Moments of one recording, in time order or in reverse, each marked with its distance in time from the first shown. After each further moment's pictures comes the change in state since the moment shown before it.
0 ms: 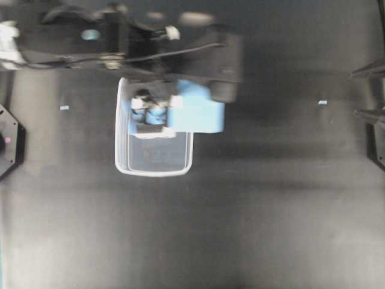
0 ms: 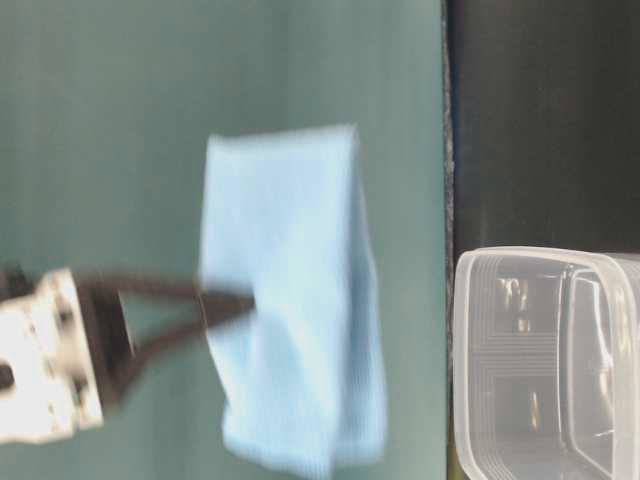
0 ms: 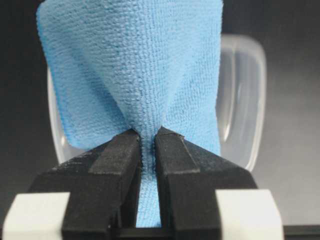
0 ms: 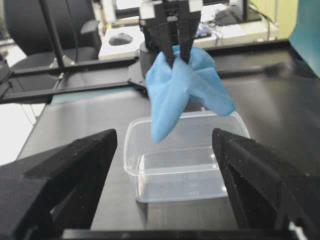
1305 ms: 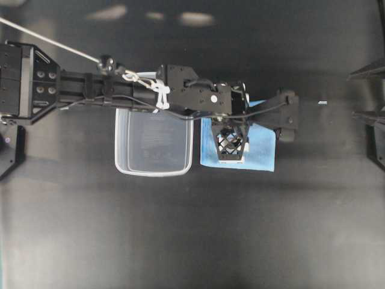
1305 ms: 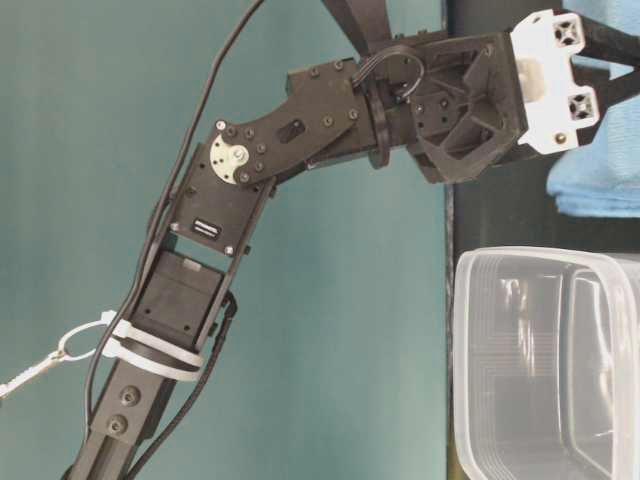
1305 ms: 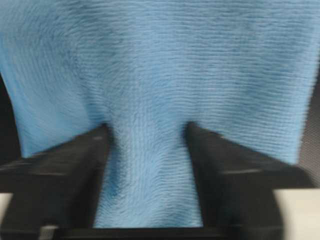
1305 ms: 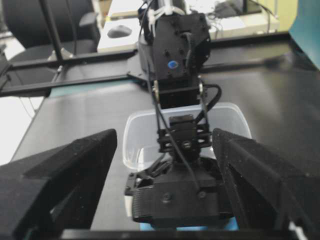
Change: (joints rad) left arm -0.032 0.640 -0.276 0.000 -0.334 0.018; right arm -0.002 0.005 0.000 0.002 0.018 0.000
